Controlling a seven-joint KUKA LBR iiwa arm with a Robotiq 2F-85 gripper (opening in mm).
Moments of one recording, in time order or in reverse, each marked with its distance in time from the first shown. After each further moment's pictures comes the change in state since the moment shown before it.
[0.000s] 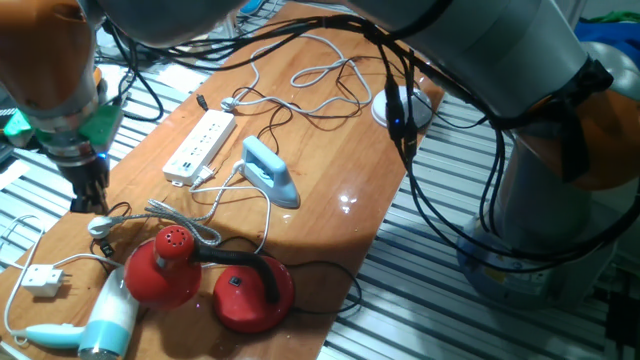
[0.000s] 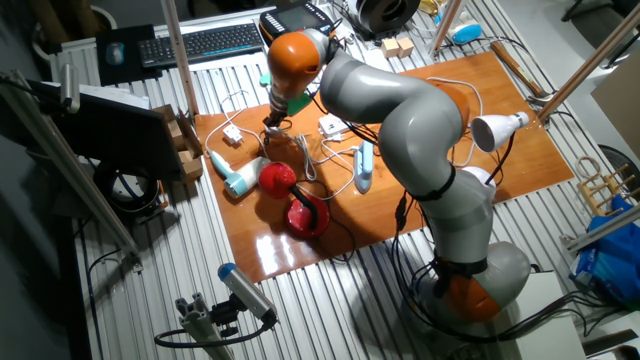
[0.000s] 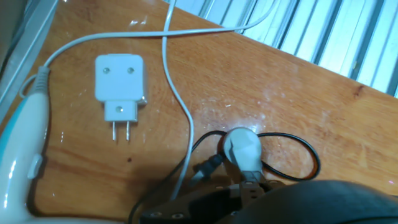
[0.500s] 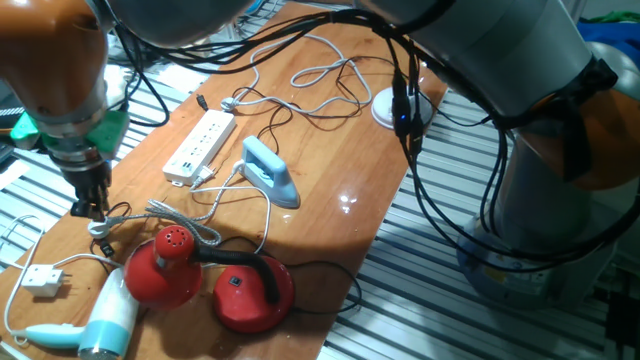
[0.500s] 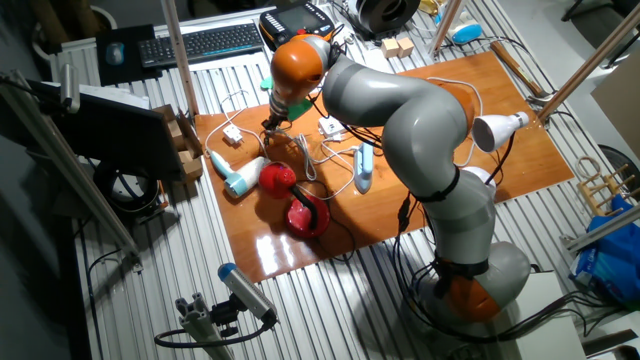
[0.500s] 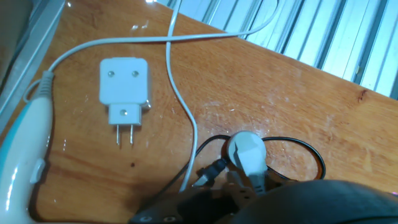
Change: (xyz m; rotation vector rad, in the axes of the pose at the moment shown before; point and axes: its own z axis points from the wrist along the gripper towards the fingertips) arm -0.001 0.003 0.000 0.004 -0.047 0.003
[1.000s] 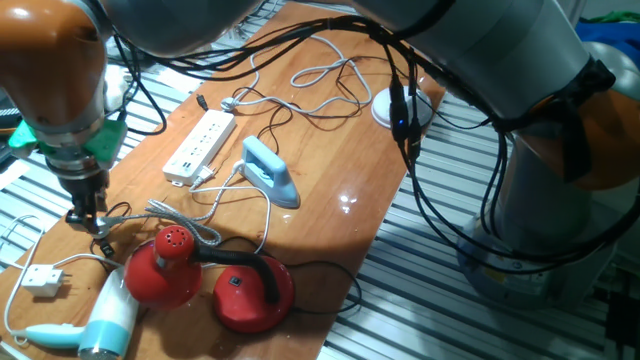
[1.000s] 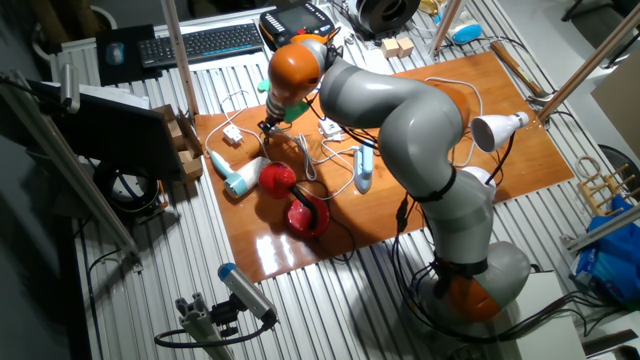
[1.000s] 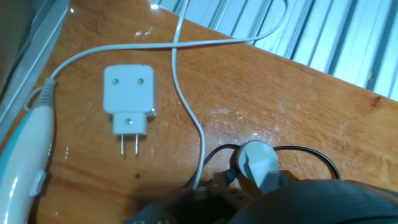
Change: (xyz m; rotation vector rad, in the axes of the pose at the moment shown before) arm -0.007 0.005 0.015 -0.006 -0.010 0.002
